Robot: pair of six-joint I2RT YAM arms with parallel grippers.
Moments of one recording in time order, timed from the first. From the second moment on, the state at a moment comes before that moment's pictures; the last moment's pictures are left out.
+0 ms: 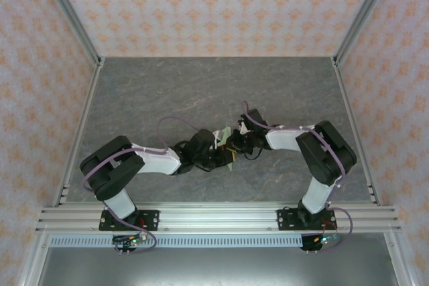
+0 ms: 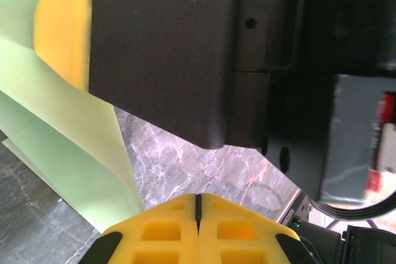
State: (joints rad) left arm -0.82 1.68 0.66 0.36 0.34 -1.10; right arm 0.56 1.75 0.80 -0.06 -0.48 0.87
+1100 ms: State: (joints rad) left arm -0.86 1.76 0.65 0.38 0.31 -1.14; right arm 0.55 1.76 0.81 -0.08 -0.48 0.86
